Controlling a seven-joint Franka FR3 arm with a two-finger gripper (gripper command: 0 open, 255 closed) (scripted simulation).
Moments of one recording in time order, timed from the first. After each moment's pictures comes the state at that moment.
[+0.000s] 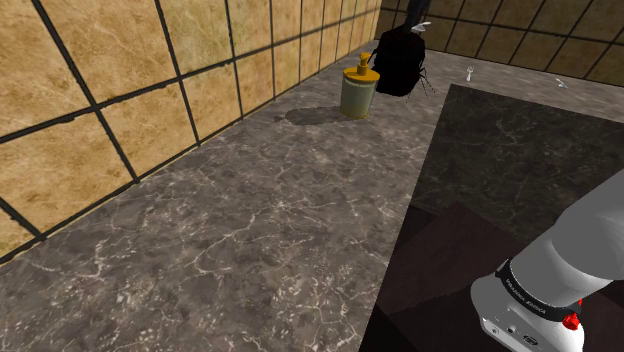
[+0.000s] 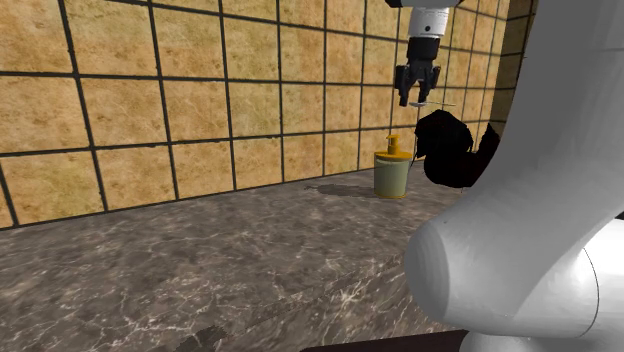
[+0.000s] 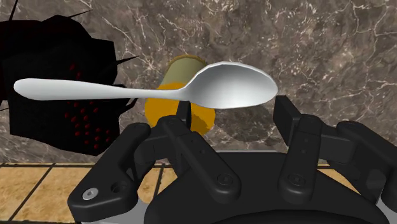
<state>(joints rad) -0.19 -0.07 -0.07 -1.65 0.06 1.72 -0.63</state>
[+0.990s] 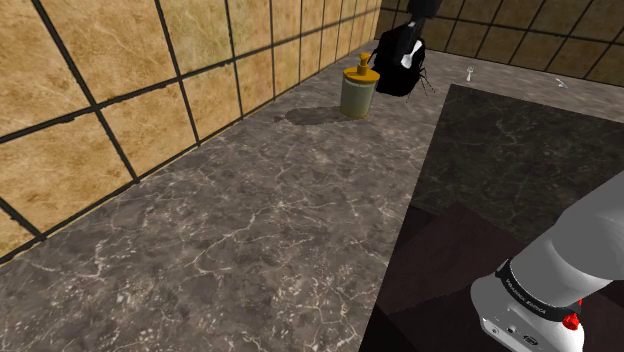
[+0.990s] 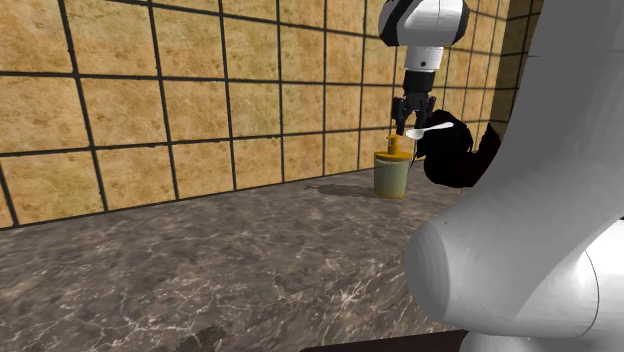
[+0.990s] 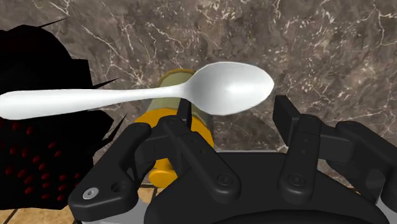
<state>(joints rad) -0.19 -0.10 -0.07 -1.88 0.06 1.93 -0.64</state>
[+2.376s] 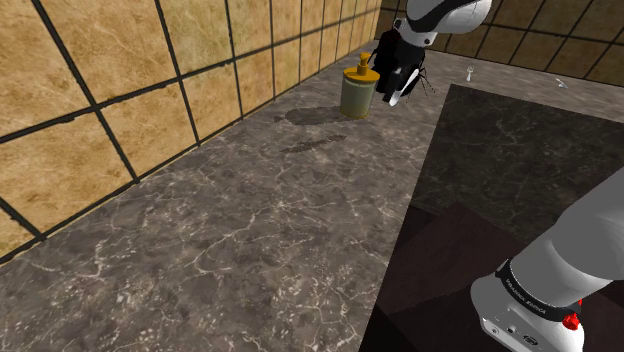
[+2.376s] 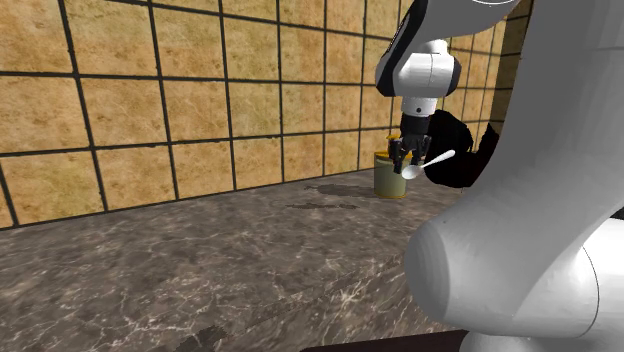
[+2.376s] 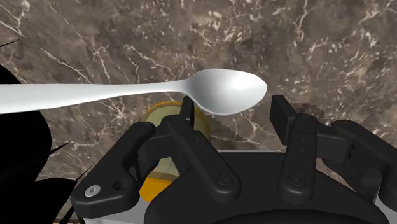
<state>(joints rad) -0.19 -0.05 -0.07 -2.11 0.07 2.21 -0.66</state>
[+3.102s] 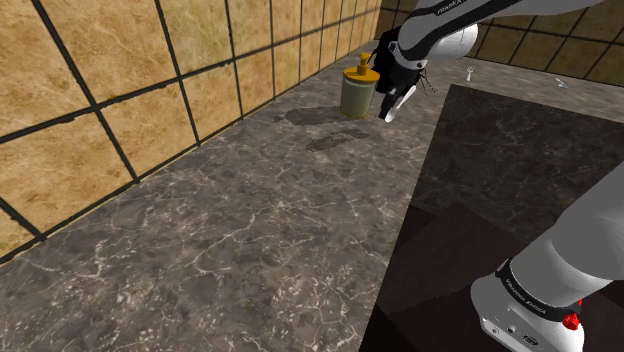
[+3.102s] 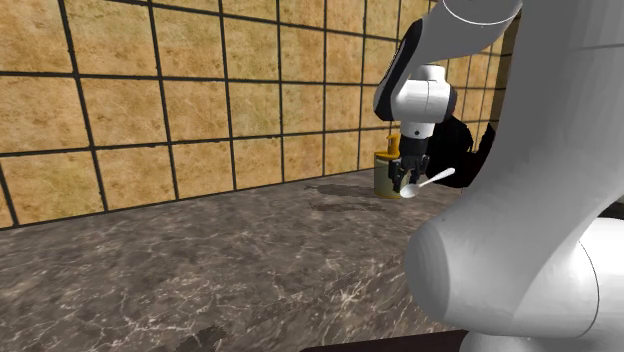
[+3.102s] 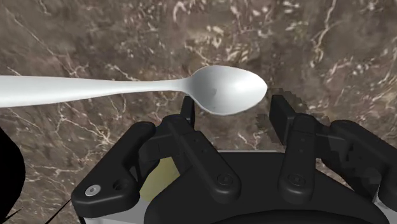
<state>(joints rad) -0.19 0.01 -0.07 -2.19 0.09 2.35 -0.68</state>
